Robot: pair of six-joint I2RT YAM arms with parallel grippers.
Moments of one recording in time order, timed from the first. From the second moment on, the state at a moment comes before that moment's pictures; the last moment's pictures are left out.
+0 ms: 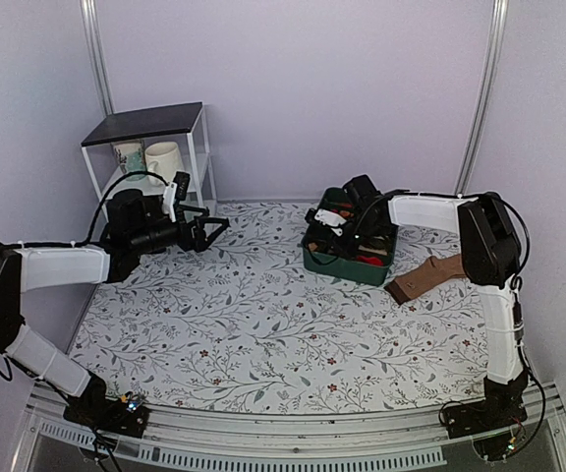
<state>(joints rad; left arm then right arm) -0.34 1.45 0.76 0.54 0.56 -0.19 0.52 2.23 1.75 -0.52 -0.31 -0.55</state>
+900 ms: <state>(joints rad) -0.34 1.44 0.76 0.48 0.55 -0.15 0.52 2.30 1.89 -0.58 -0.26 -0.42</state>
